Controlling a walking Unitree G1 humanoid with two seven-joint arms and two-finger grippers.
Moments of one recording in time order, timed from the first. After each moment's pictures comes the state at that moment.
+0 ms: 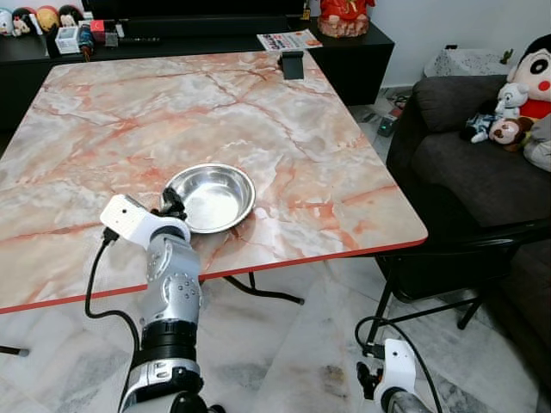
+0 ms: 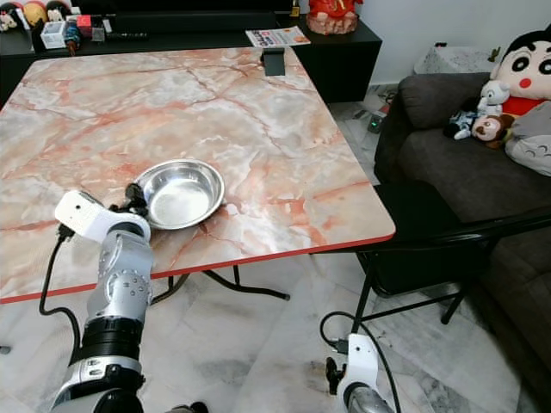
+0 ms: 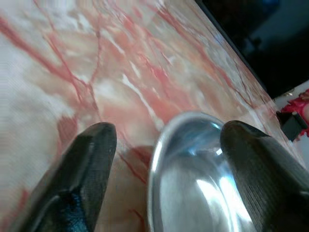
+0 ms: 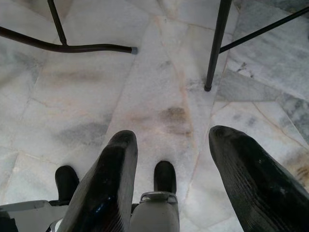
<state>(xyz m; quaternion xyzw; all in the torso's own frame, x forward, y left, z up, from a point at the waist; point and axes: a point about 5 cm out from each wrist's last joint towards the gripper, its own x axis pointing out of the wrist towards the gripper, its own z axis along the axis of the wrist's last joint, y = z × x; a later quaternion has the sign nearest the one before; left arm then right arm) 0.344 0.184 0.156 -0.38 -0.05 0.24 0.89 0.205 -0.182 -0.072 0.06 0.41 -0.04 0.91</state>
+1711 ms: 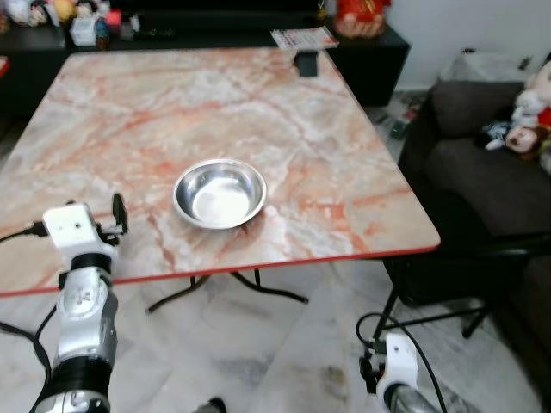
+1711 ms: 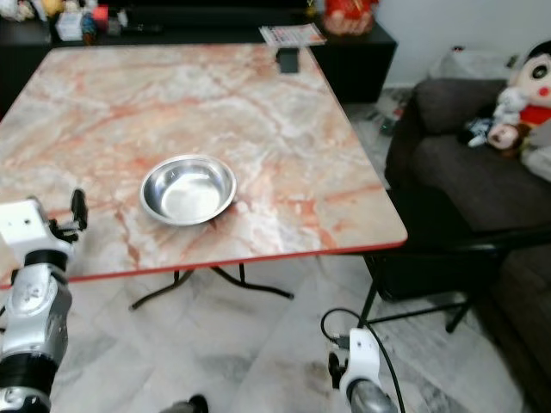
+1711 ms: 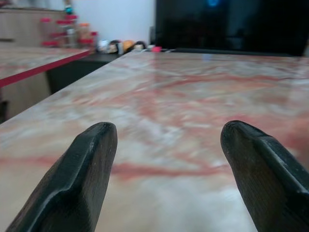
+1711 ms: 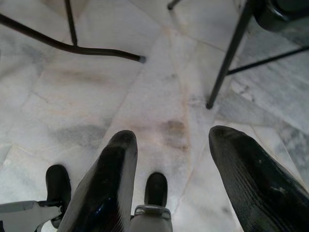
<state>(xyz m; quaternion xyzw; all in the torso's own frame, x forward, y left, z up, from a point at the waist) 0.312 0.266 0.135 0.02 -0.13 0.15 0.98 0.212 -0.186 -0.068 0.04 0.39 -0.03 0.92</state>
